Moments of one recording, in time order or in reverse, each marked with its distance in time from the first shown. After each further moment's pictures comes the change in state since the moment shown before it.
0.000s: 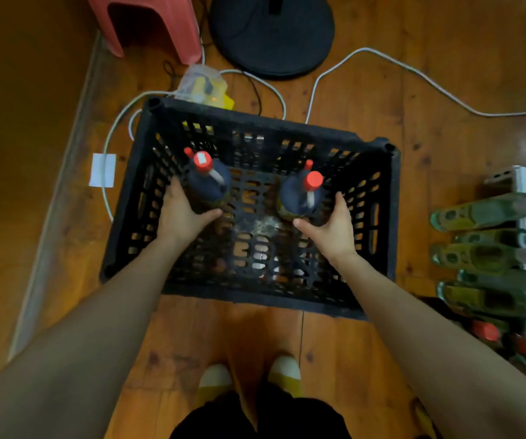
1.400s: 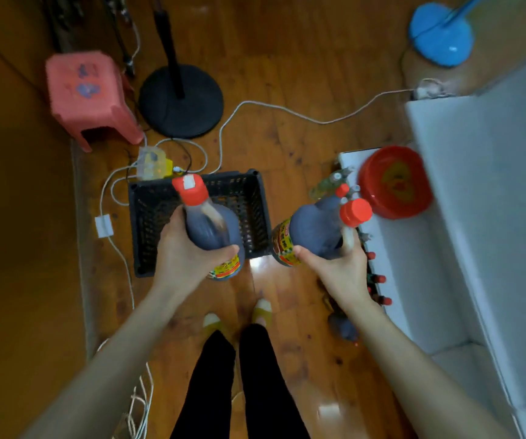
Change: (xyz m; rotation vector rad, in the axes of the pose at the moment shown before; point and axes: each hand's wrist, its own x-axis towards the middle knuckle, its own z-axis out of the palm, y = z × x) left_hand -0.357 0.261 -0.256 -0.204 -0.155 0.324; right_hand -0.384 -0.169 -0.315 0.353 0.395 -0.105
